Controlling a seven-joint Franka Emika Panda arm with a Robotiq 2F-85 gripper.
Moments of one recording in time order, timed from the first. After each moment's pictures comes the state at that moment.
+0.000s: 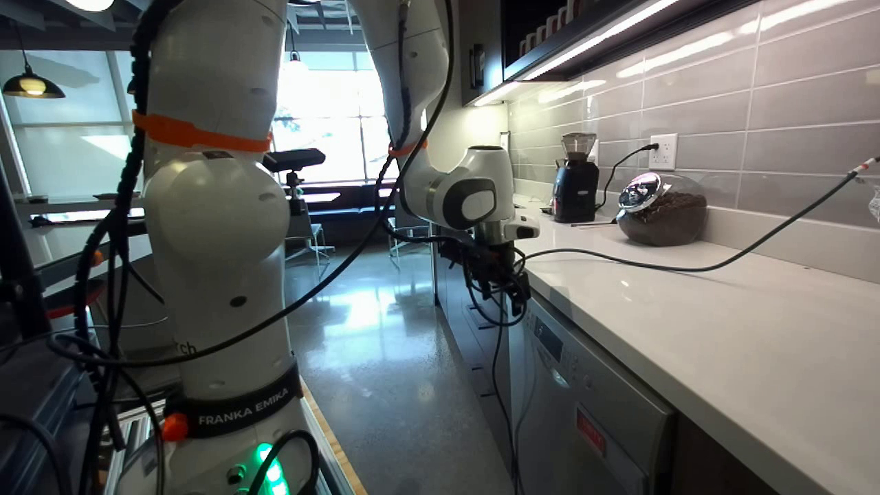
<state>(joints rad) 0.08 0.21 0.10 -2.55 0.14 2.96 0.00</state>
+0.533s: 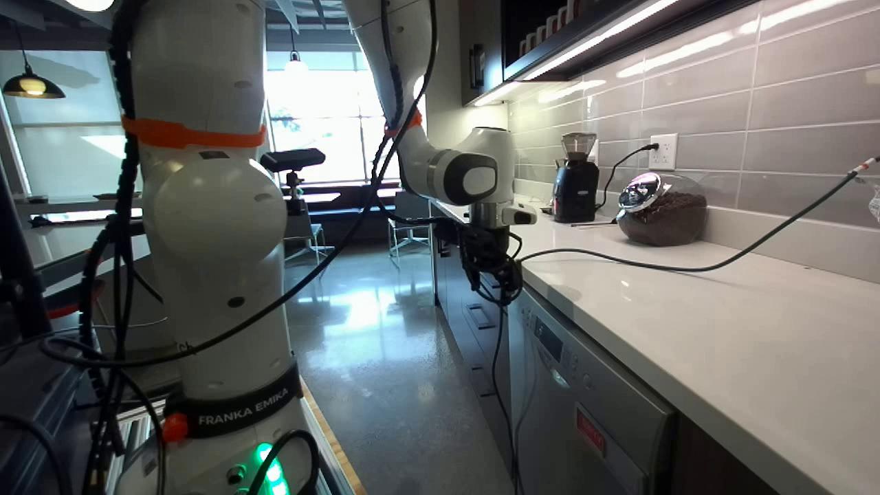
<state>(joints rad) 0.06 0.10 0.12 -2.54 0.14 2.73 -0.02</state>
